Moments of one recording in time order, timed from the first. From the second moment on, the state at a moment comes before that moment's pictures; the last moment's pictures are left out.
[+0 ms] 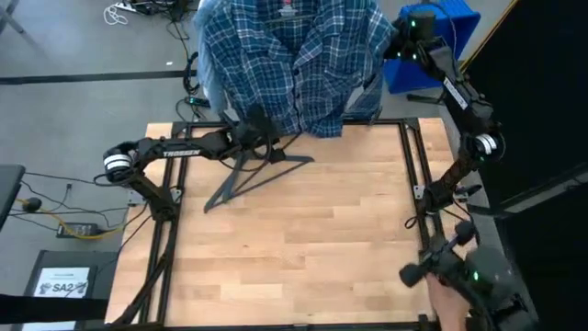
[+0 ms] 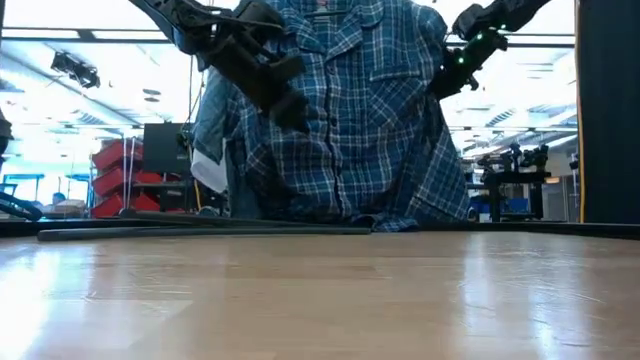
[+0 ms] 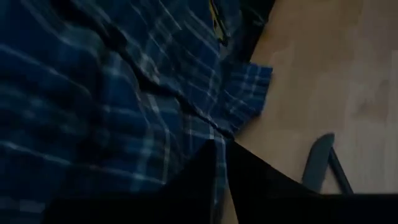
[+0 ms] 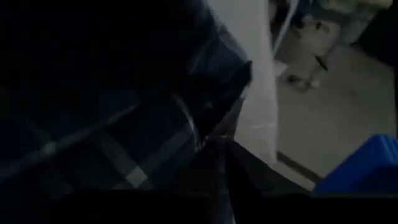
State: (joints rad) left arm 0.40 1.53 1.04 0.04 -0.32 0.36; right arm -1.18 1.54 1.55 -0.38 -0.13 -0.24
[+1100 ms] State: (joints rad) left arm 0.41 1.53 1.04 0.08 -0.25 0.36; right arm -0.75 1.11 0.45 0.57 -0.12 -0.10
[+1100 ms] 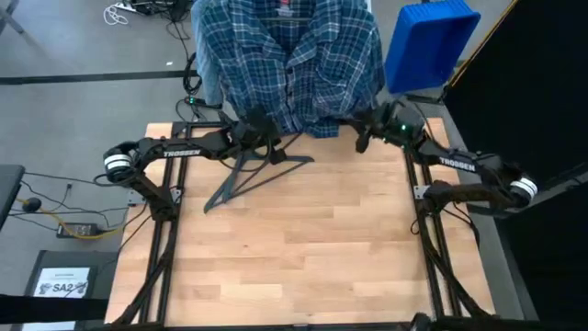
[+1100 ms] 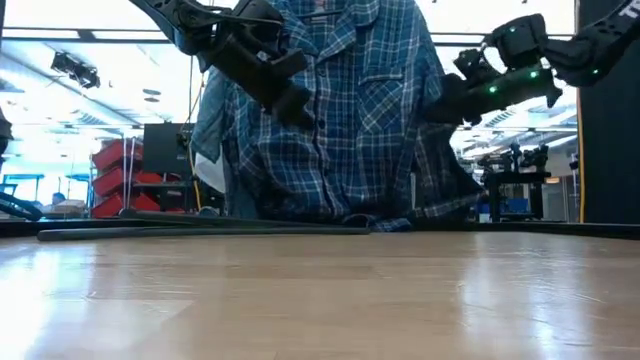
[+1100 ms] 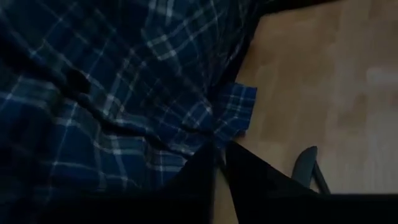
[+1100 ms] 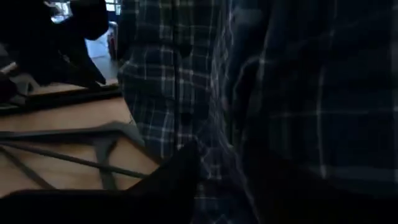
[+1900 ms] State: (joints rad) left arm 0.49 1.75 1.03 0.13 -0.17 0.34; right arm -0.66 0.90 0.45 0.24 -0.04 -0.19
